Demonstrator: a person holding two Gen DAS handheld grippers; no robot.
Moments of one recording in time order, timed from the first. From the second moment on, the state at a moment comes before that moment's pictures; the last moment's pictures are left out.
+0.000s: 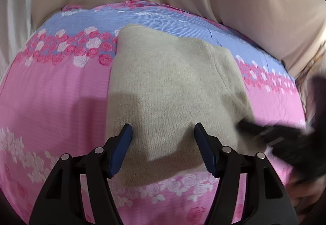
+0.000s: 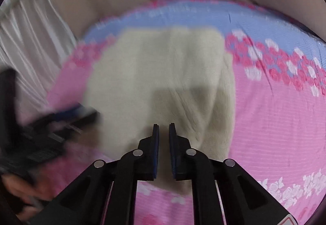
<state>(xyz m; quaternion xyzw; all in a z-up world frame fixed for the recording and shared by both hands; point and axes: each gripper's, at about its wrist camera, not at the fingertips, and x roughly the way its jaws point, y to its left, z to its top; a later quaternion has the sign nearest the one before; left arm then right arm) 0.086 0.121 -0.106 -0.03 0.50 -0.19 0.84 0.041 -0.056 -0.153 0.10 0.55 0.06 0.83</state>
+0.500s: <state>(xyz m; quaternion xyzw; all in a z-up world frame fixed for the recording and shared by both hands) 0.072 0.119 -0.087 -0.02 0.51 -0.17 0.84 0.019 -0.067 -0.116 0.16 0.51 0.06 0.84</state>
